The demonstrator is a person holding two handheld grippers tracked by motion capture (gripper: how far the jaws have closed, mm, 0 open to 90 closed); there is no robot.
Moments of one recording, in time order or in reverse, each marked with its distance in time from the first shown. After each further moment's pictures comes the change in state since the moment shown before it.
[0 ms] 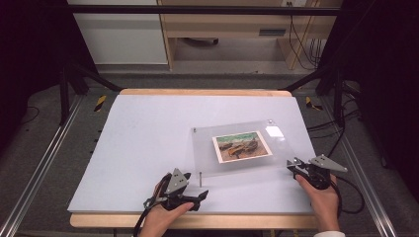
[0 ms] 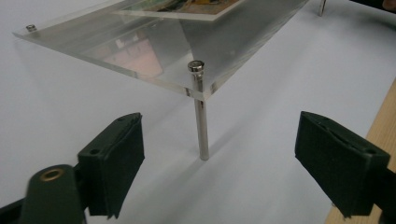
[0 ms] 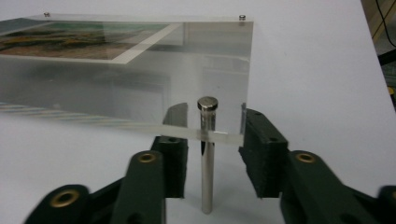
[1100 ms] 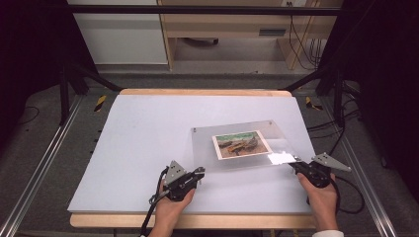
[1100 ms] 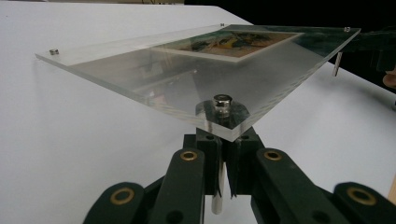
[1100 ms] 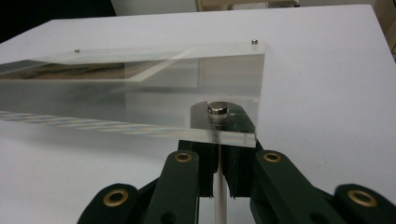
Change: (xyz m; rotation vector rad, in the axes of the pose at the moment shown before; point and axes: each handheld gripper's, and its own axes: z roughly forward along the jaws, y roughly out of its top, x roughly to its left) left arm 0.009 0.008 0.015 -0.165 0.013 -0.169; right arm 0.001 0.006 -0.001 -0.078 0.068 0.075
